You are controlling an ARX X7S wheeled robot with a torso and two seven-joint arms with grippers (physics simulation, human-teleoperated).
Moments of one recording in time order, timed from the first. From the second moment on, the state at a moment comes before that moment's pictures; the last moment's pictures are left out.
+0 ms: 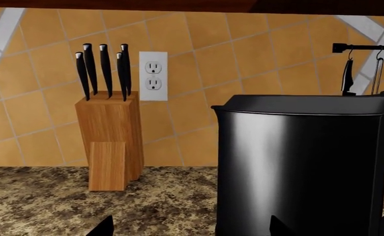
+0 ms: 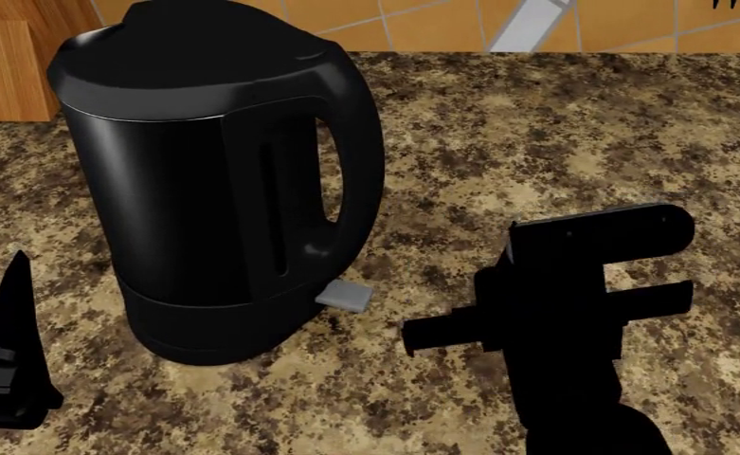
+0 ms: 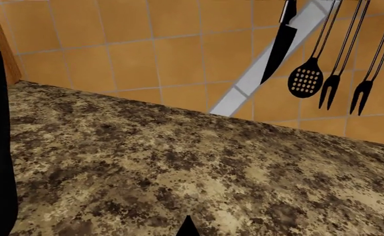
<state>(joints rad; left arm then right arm) -0.22 -0.14 -0.17 0.89 -0.25 -0.87 0.00 0.56 0.23 -0.13 -0.36 0.16 0.91 0.05</state>
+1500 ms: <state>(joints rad) -0.17 -0.17 -0.17 0.80 -0.32 -0.75 -0.03 0.51 0.17 -0.23 -0.05 0.34 0.53 -0.21</state>
